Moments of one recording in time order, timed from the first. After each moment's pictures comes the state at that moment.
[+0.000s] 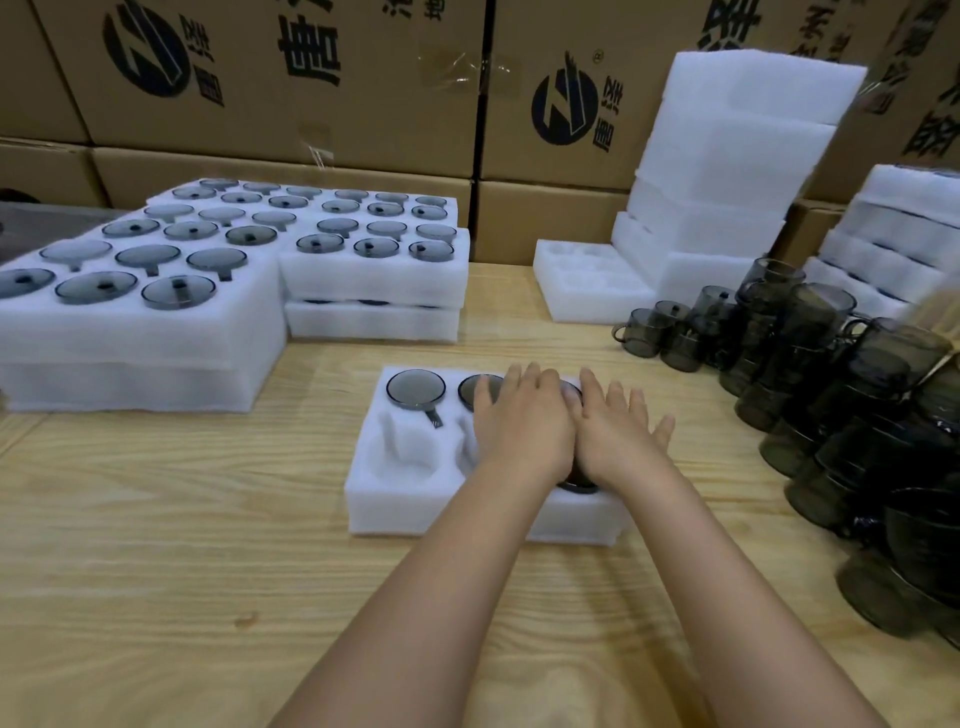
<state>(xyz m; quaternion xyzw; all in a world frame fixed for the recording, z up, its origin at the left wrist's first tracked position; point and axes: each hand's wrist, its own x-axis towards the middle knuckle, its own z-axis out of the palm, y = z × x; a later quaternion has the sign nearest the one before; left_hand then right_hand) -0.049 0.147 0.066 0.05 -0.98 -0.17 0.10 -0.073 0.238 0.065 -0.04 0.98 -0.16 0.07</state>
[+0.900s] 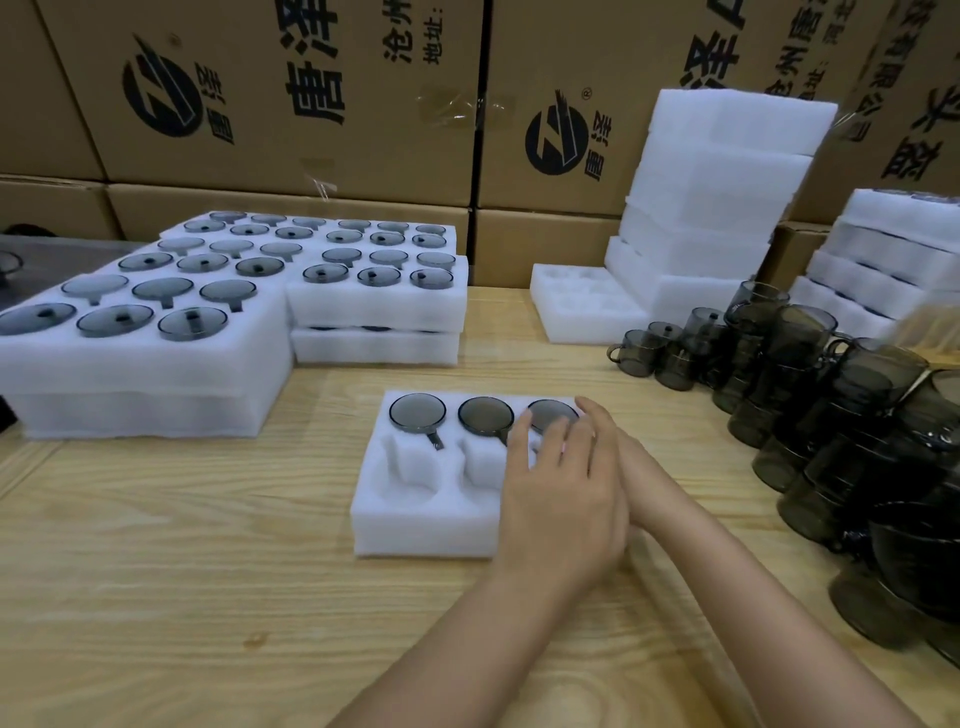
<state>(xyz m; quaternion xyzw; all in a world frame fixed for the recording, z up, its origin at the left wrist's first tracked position) 0.016 0.175 0.058 -0.06 -0.95 -0.10 0.30 -0.071 0.263 0.059 -0.21 0.88 -0.42 0.05</state>
